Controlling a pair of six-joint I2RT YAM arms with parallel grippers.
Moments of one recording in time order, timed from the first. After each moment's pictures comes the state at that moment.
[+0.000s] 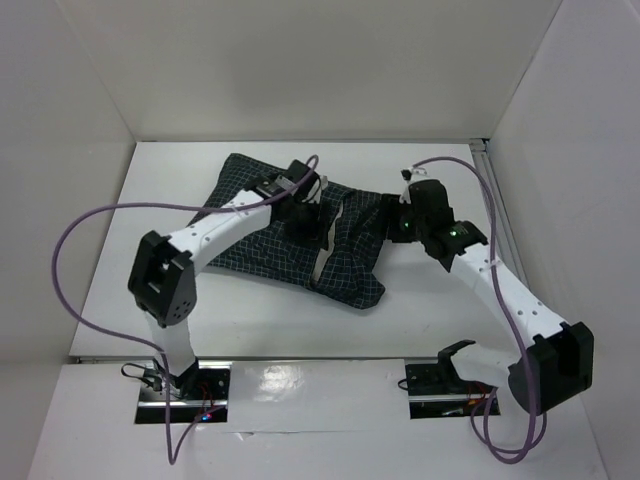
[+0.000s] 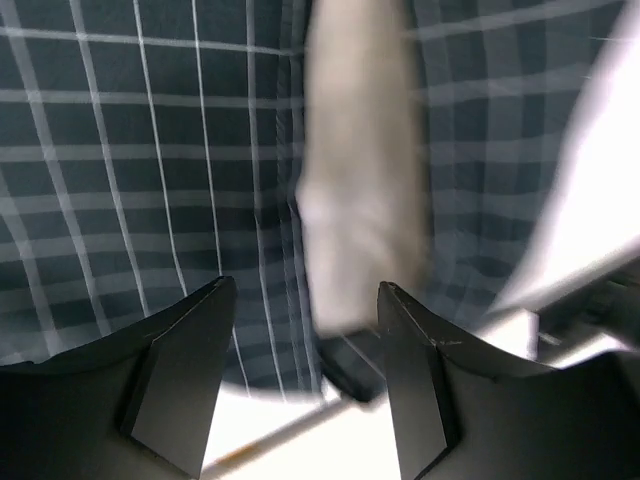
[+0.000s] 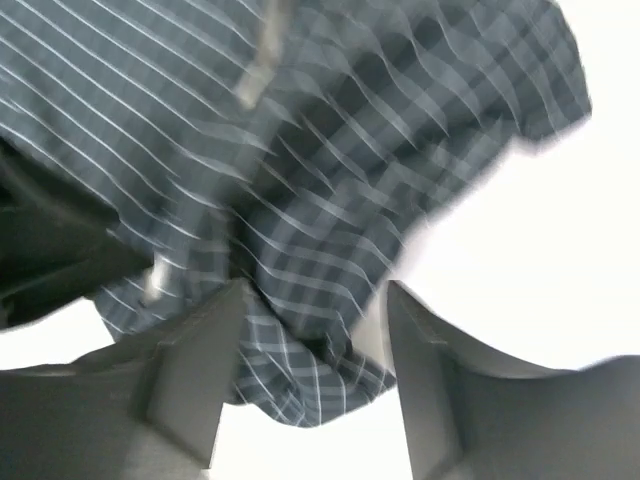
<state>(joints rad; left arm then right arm) -0.61 1.80 1.58 -0.83 0.18 -0.47 0.39 1.18 0.99 -0.44 -0.05 0.40</state>
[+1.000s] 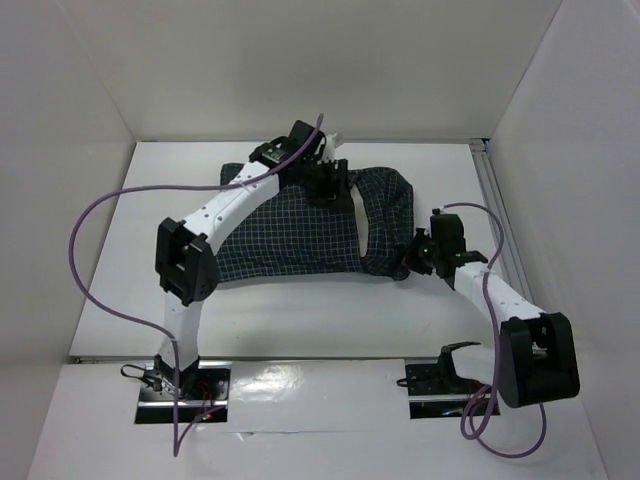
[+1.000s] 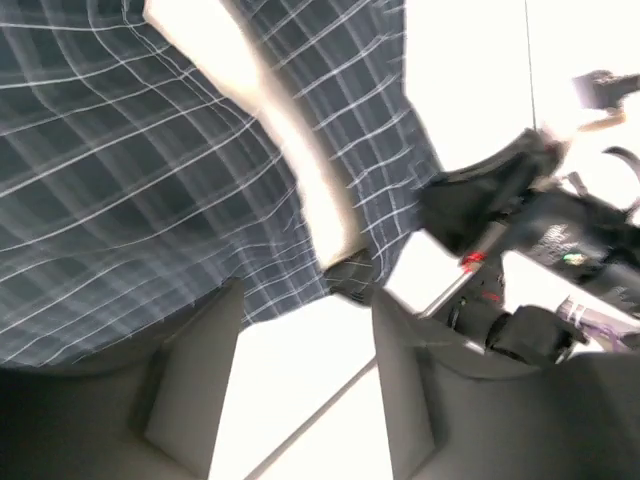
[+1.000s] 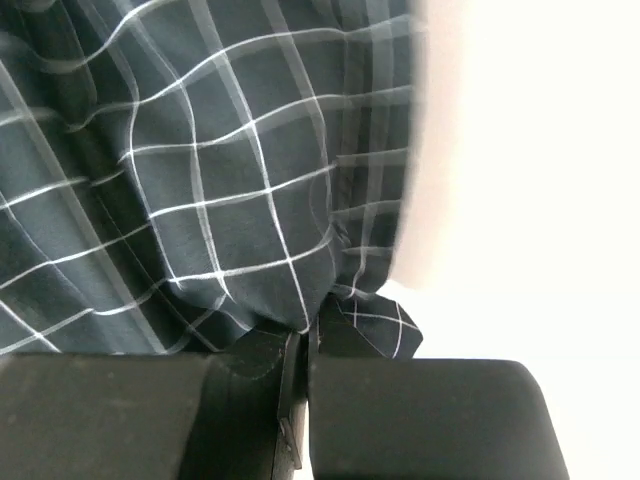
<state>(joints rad) -0.57 2.06 2.06 -0.84 0.43 -0.49 0.15 1.20 0.59 -0.21 -0.21 0.60</state>
